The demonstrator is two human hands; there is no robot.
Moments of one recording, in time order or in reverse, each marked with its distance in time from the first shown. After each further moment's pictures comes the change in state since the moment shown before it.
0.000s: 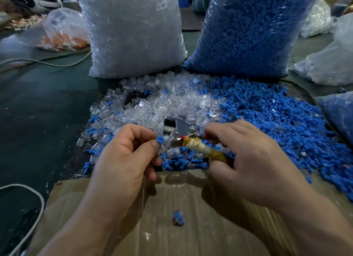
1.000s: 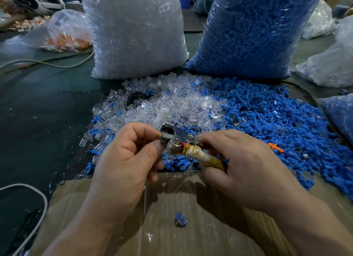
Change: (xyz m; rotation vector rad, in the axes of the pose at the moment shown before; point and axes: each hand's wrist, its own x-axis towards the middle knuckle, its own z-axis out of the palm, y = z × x) left_hand -0.008 0.018 0.005 -0.031 -0.039 0.123; right_hand 0.002 -0.009 0.005 0.027 -0.043 -0.038
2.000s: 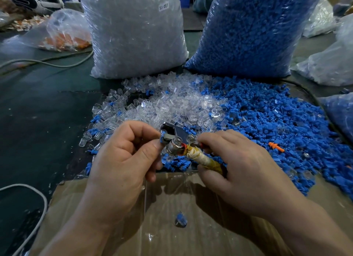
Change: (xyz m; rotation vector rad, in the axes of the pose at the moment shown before) left_hand 0.004 0.003 -0.004 -0.001 -0.003 0.025; right_hand -0.001 0.000 0.007 -0.013 -0.005 0.007
